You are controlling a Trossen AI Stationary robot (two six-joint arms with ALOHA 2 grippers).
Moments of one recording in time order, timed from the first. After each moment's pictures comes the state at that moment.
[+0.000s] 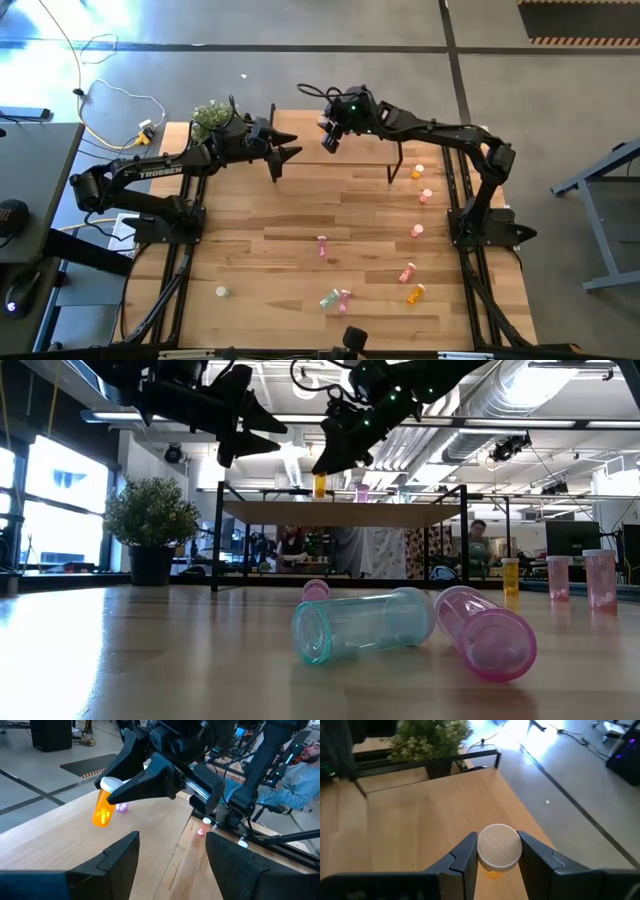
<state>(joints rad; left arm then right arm) 0.63 1.20 0.70 0.30 0.20 -0.23 -0.49 1.79 1.49 -0.21 0.00 -0.15</state>
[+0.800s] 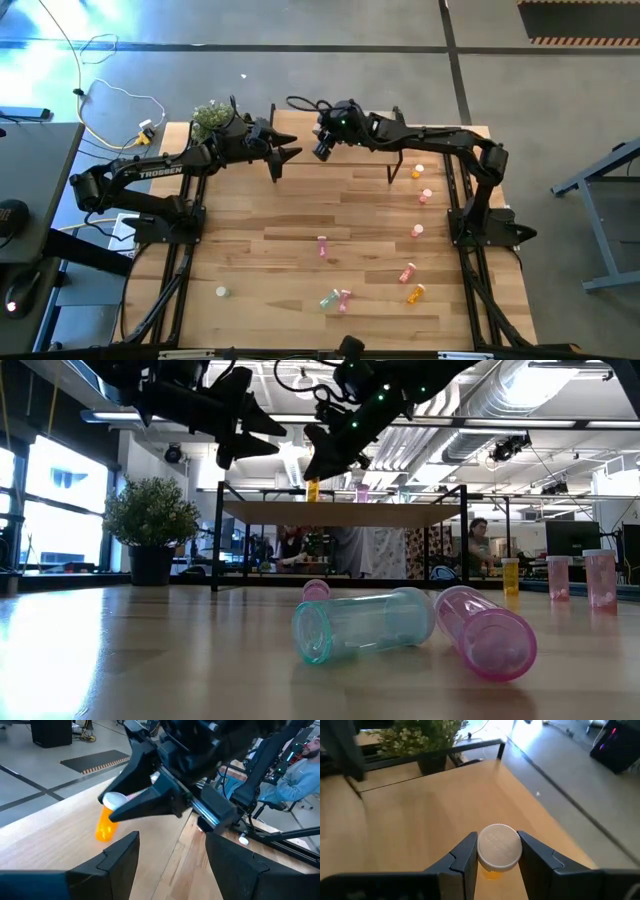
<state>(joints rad) 0.63 1.20 0.70 0.28 0.20 -0.23 -0.41 1.84 1.49 -0.19 0.17 -0.03</state>
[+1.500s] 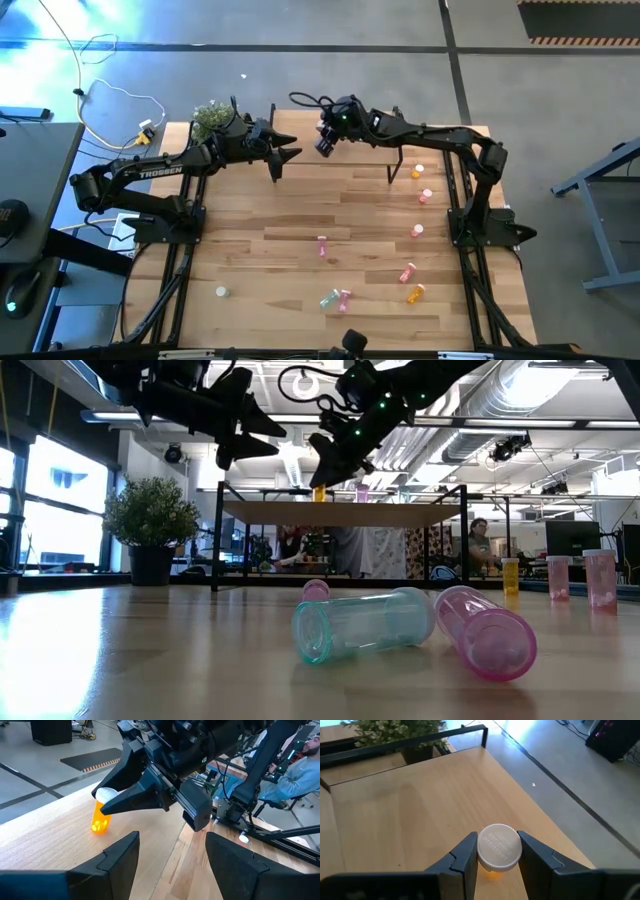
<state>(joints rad) 0.63 1.20 0.70 0.27 0.20 -0.23 -0.44 1.84 1.49 -0.21 0.15 -0.05</state>
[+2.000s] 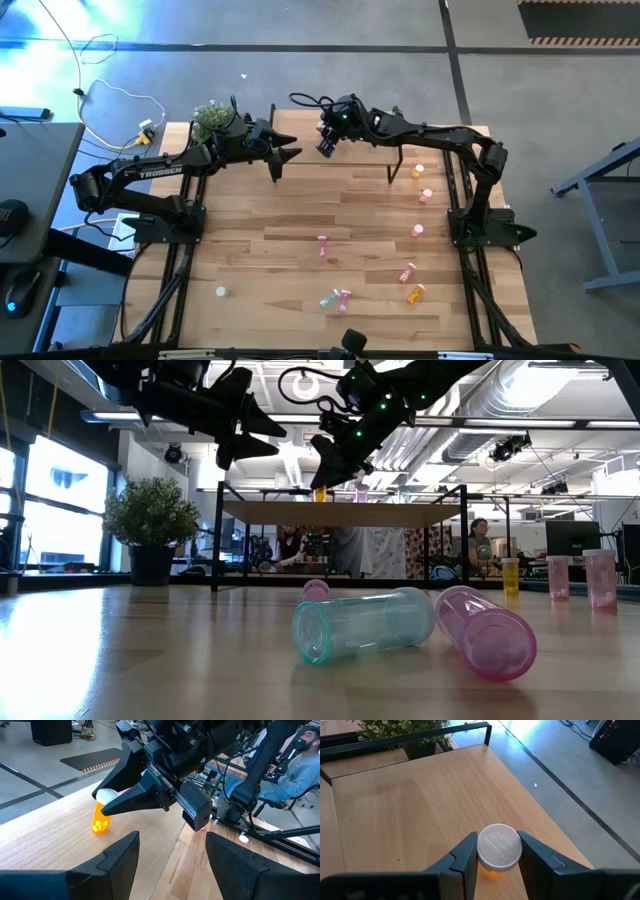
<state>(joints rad) 0.63 1.20 0.70 0.27 0.20 -0.23 -0.45 1.84 1.49 -0.22 0.13 -0.08</state>
